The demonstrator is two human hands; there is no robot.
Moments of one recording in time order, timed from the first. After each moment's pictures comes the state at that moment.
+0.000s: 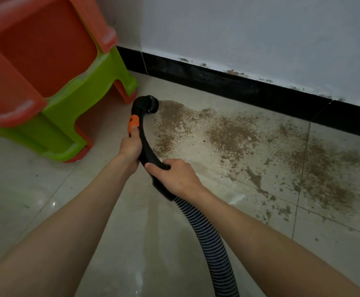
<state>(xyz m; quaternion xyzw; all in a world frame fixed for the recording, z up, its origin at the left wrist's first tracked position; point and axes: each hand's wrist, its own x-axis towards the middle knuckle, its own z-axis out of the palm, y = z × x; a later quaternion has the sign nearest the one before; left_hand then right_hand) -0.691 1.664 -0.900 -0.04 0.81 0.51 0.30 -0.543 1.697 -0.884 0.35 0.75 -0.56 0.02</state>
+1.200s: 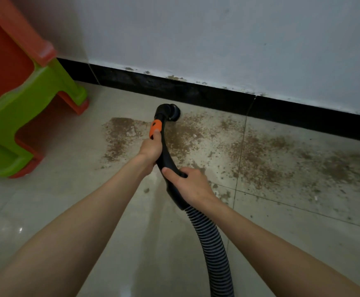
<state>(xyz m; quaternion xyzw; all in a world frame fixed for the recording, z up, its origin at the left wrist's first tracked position) -0.544 1.760 -0.884 0.10 0.80 0.43 0.41 -0.395 1.753 -0.876 0.46 0.67 -0.58 -0.05</state>
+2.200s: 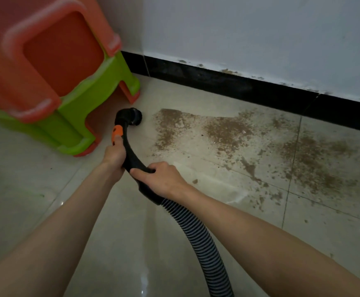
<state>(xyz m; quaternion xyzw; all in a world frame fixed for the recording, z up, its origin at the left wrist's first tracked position) -0.678 1.605 -0.877 -0.06 0.80 0.51 0.29 -0.530 1.654 -0.859 0.31 0.76 -0.57 0.06</state>
